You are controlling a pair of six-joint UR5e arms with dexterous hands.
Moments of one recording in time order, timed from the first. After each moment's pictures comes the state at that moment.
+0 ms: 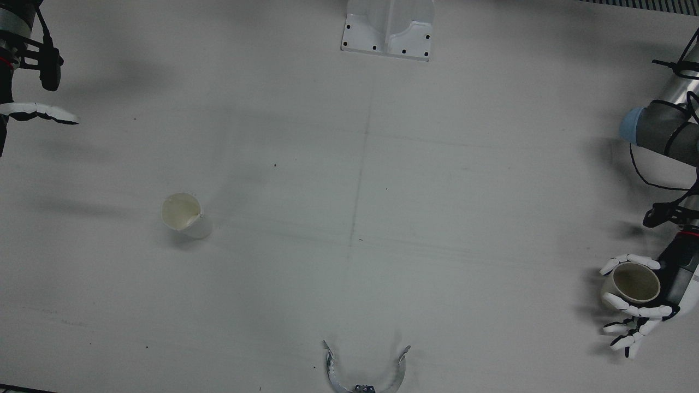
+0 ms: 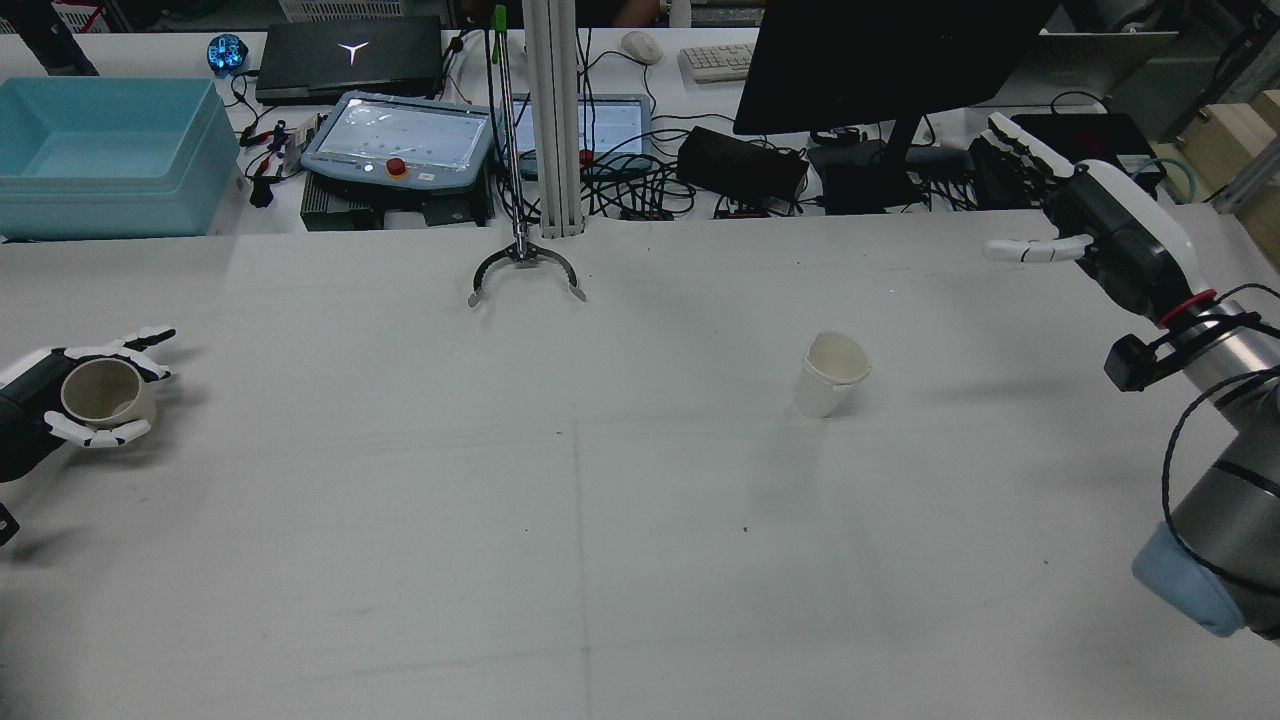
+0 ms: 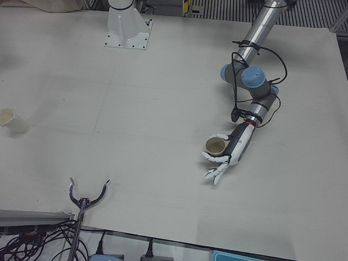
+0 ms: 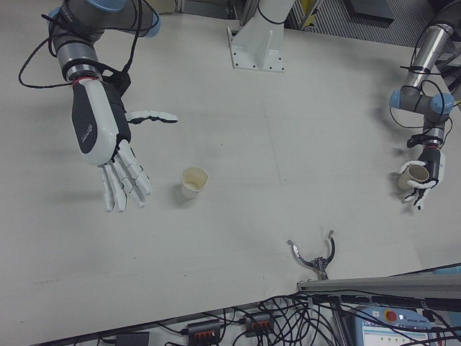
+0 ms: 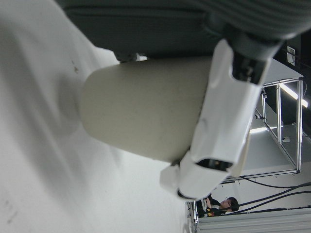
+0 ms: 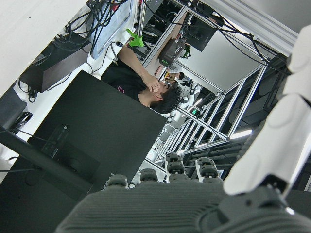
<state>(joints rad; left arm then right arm) -0.87 -1.68 -1.36 -0.27 1.31 0.31 1.02 -1.52 1.93 -3.30 -1.20 -0.64</state>
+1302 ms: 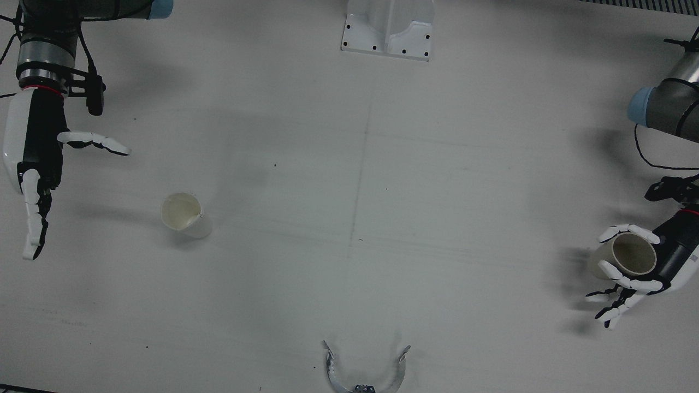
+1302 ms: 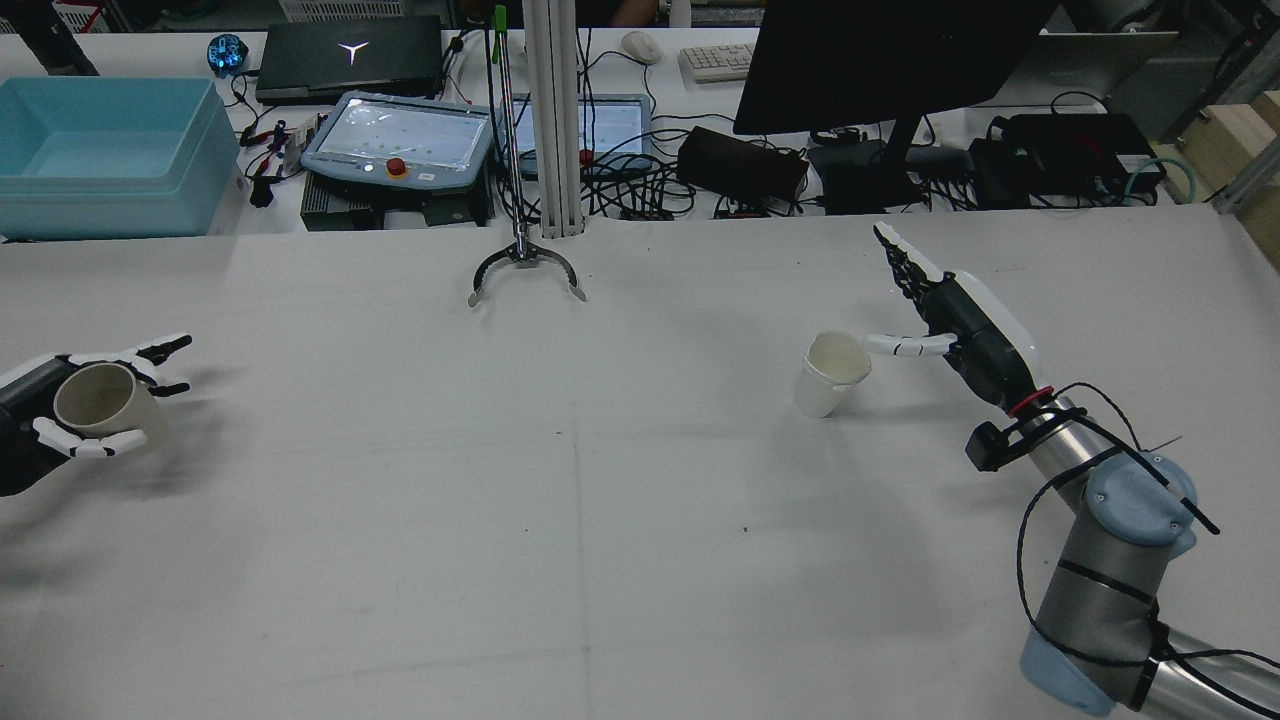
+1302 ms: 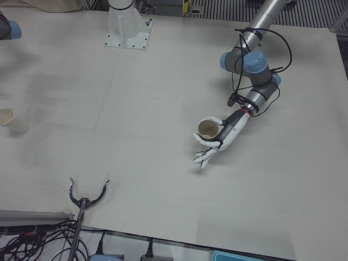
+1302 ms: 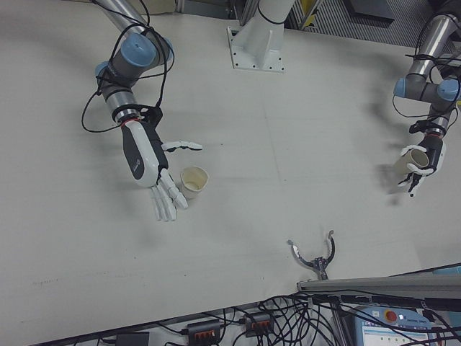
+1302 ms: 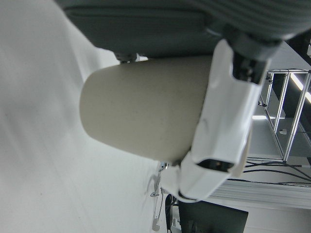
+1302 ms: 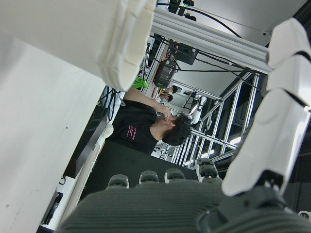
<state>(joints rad) -0.88 -1.59 -1.54 -0.23 1.44 0.12 0.73 -1.43 1.66 -3.07 -0.98 -0.53</state>
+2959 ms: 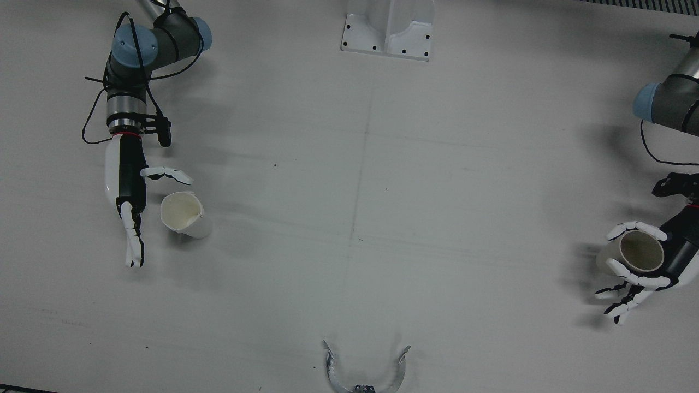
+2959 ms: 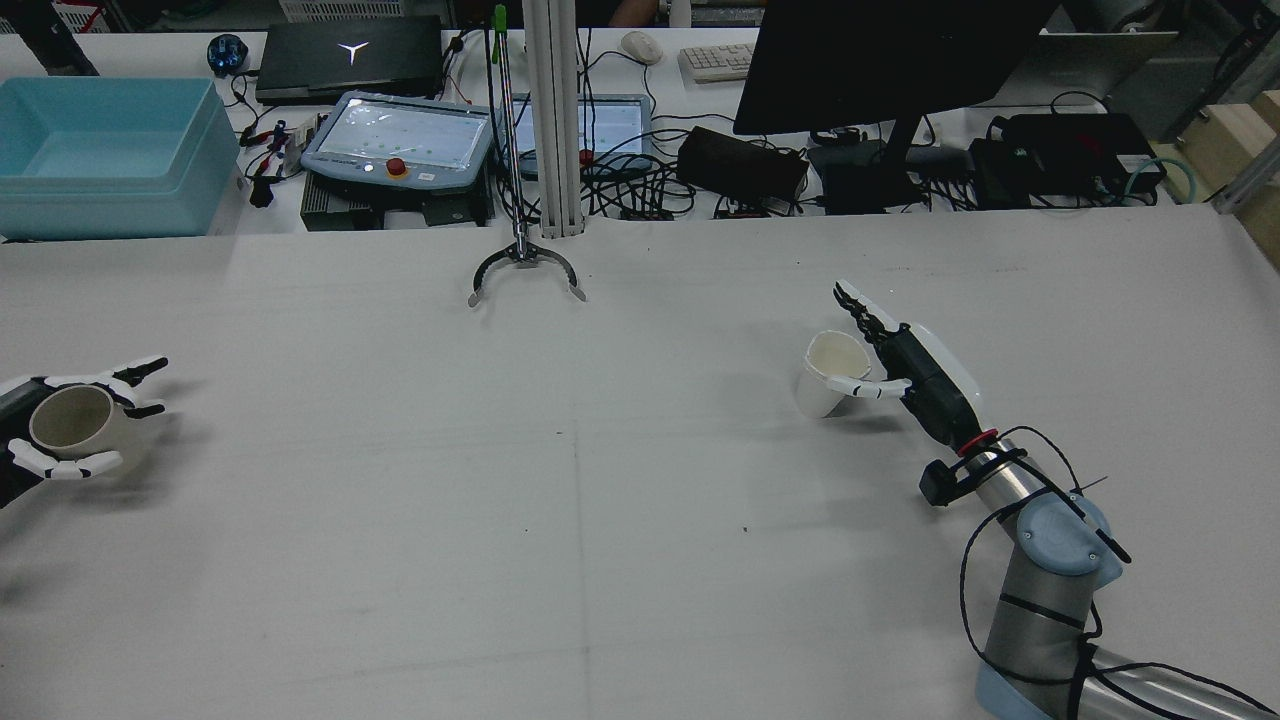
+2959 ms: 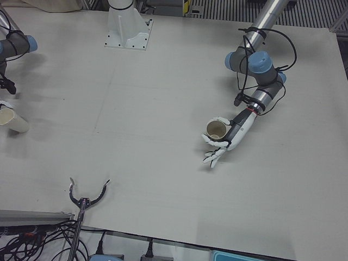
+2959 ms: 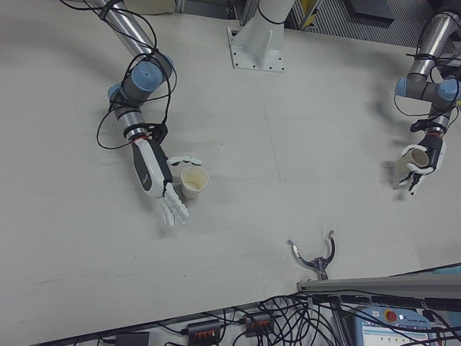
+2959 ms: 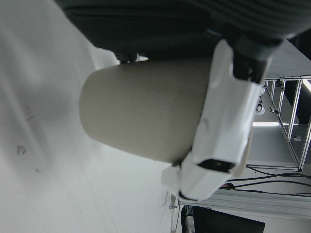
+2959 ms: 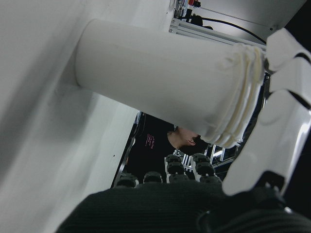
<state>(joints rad) -0.88 -1.56 -1.52 -0.23 1.44 0.13 0.64 -1.34 1.44 -2.95 -0.90 -0.49</state>
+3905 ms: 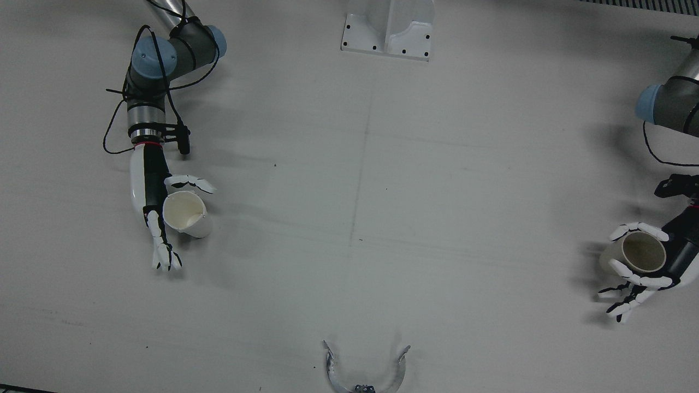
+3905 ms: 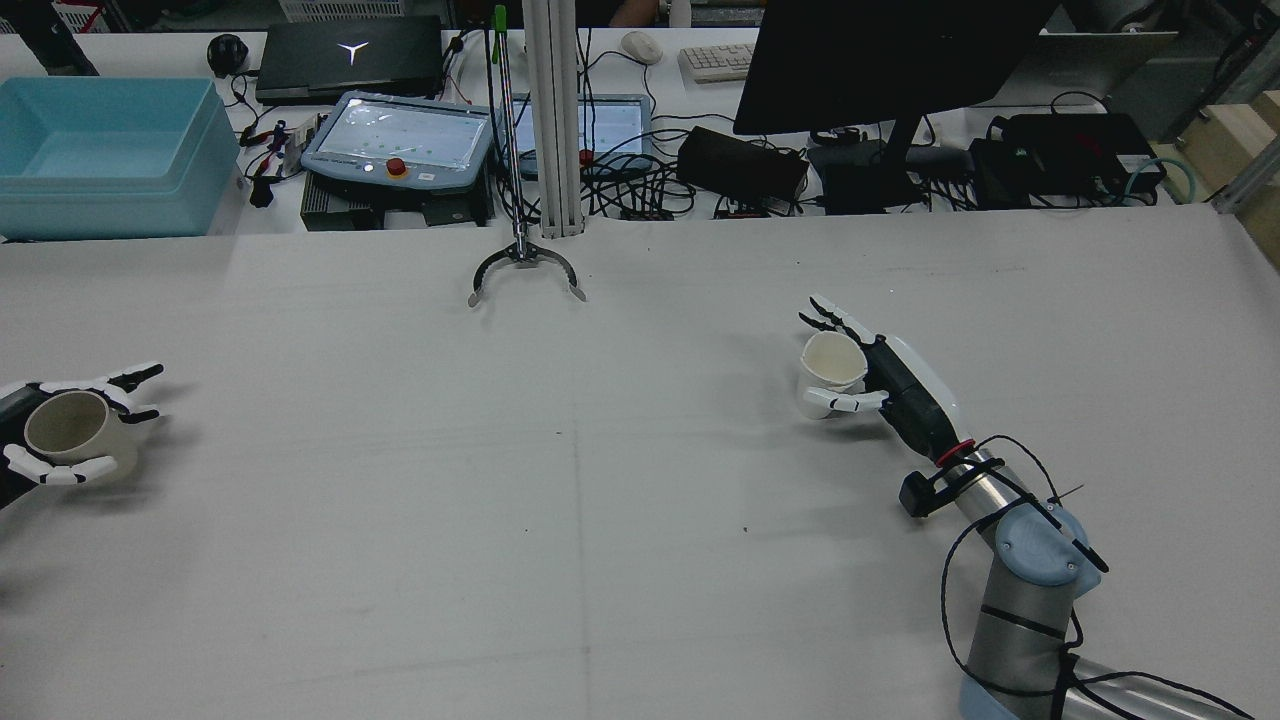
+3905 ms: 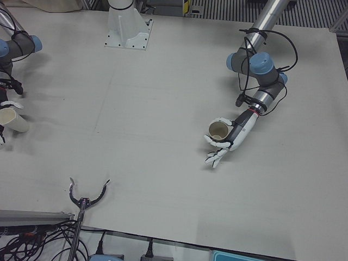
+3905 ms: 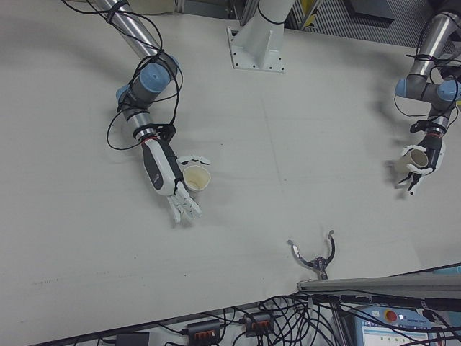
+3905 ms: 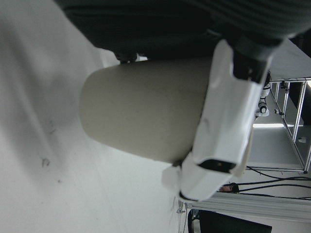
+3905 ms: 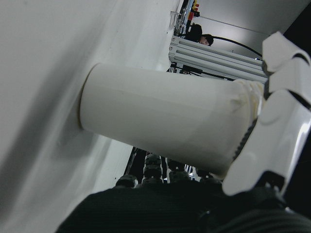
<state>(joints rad) -0.88 -1.55 -1.50 -0.24 1.44 0.13 0.61 -1.32 1.43 -2.95 -0.90 -0.50</state>
